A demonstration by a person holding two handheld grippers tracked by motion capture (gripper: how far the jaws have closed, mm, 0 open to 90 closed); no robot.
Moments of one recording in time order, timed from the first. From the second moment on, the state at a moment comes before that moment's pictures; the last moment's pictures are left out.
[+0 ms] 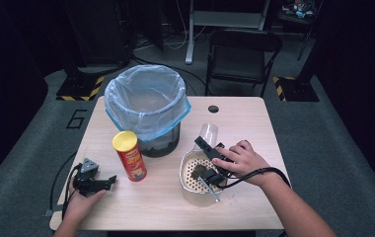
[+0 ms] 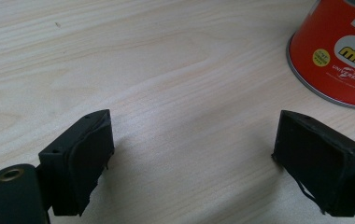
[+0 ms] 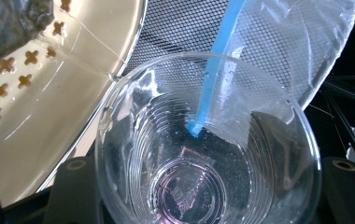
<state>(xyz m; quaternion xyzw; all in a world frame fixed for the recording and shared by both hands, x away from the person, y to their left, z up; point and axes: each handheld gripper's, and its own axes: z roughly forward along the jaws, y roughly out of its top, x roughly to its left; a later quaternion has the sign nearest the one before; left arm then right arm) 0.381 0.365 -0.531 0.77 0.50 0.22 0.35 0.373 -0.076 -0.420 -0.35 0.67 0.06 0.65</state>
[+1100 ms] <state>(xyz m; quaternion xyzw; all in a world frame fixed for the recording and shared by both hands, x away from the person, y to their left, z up) 0.381 0.365 -0.531 0.77 0.50 0.22 0.35 0.366 -0.076 -0.417 -0.36 0.67 0.06 0.65</state>
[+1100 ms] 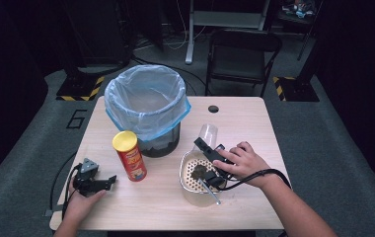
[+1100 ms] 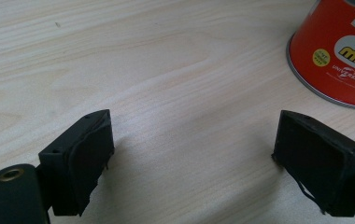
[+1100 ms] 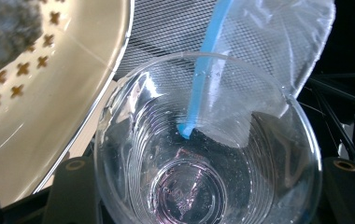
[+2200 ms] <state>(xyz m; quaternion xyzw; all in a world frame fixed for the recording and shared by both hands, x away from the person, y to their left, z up) 0.381 0.365 -0.531 0.77 0.50 0.21 0.35 0.404 -0.114 -0.349 0.25 0.68 0.61 0.32</state>
